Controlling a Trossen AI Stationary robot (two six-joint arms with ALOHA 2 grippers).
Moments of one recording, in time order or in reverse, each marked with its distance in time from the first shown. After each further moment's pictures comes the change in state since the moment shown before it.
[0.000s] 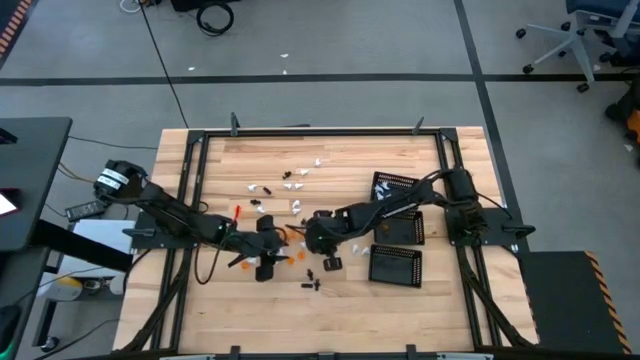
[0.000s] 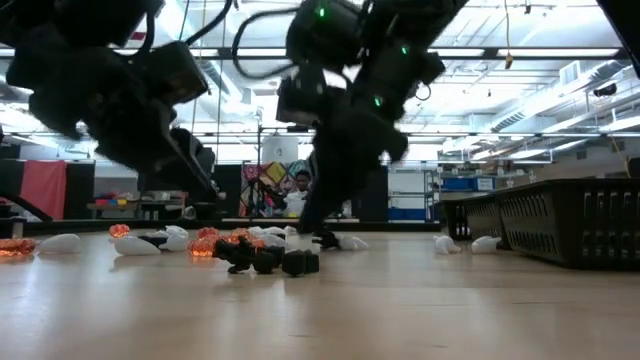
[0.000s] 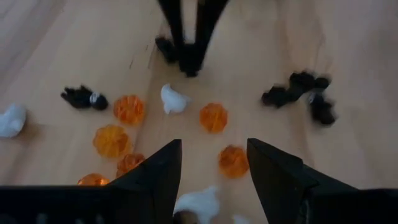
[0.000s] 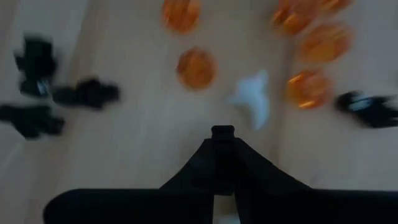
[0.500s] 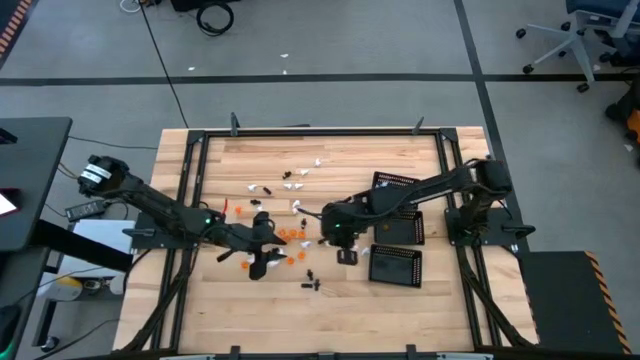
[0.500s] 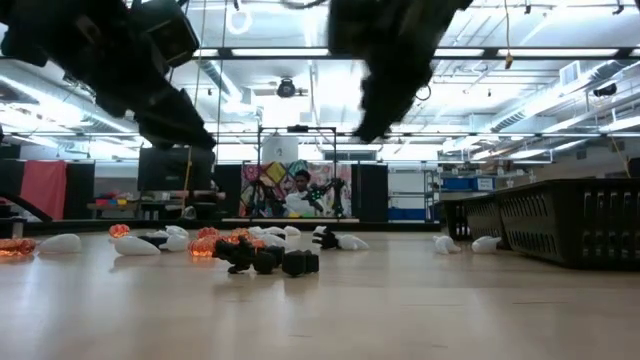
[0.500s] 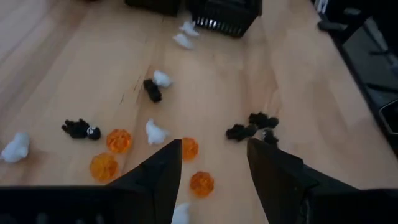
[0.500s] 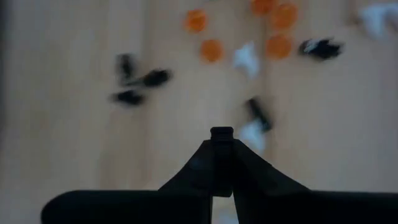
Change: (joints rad) left arm 0.000 -0.196 0.000 -0.069 0.038 -0.037; right arm 0.014 -0.267 0.003 -0.330 -0.117 0.259
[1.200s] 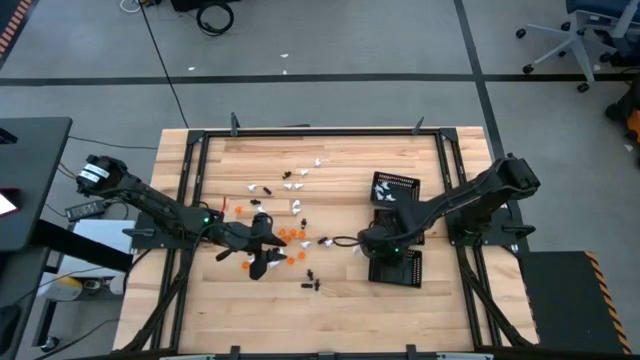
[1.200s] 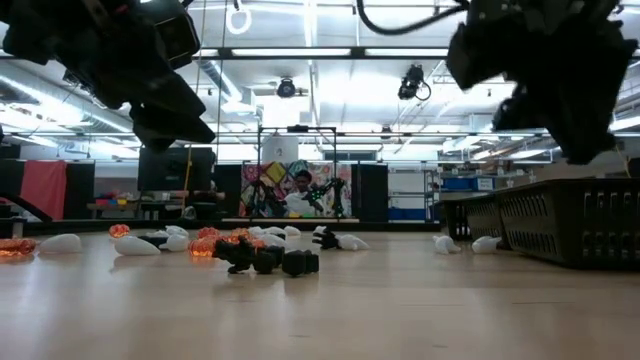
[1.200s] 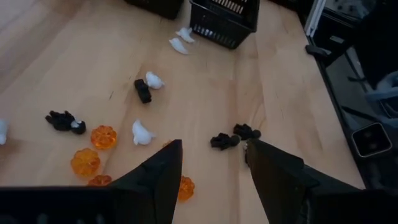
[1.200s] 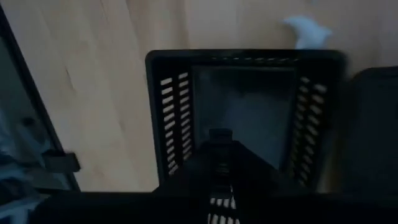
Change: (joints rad) left arm 0.000 -0.016 0.000 0.011 0.034 -0.129; right arm 0.168 -0.181 -0.258 -0.266 -0.145 0.297
